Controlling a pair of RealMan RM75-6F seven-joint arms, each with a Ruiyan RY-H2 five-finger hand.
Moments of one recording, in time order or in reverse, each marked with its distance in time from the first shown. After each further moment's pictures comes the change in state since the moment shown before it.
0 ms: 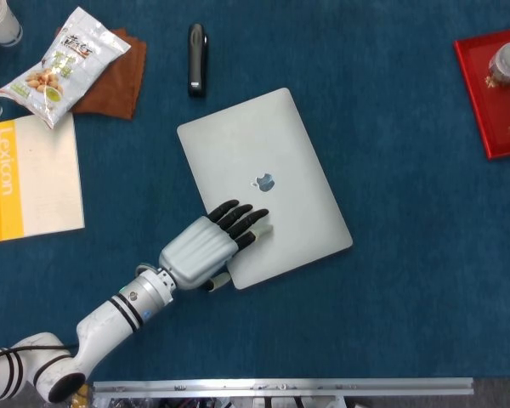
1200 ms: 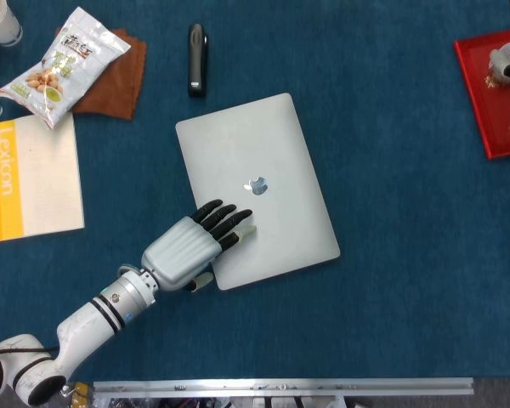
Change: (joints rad) left arm 0.022 0.069 0.020 -0.013 0.040 0.011 0.009; right arm 0.018 -0.023 -0.004 0.006 -0.004 -0.019 -0.007
